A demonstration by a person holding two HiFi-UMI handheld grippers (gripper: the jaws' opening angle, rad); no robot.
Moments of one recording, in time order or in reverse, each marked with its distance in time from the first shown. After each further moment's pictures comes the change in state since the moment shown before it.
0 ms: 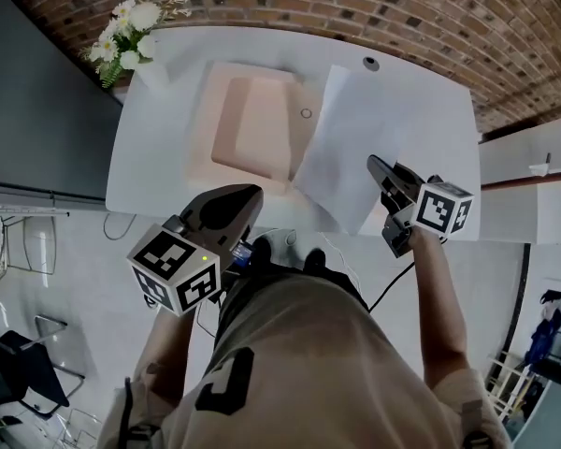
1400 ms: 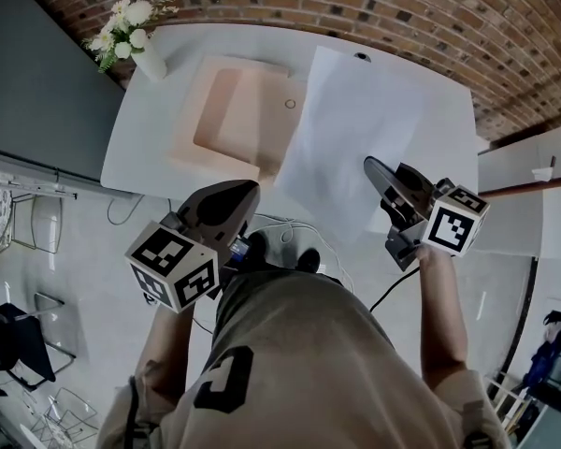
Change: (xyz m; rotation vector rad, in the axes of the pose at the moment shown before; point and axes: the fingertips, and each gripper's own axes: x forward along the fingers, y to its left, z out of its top) left arm 0.027 -0.070 -0.012 0.045 -0.008 0.109; right arm -0.081 0.037 0.015 -0.087 -0.042 0.270
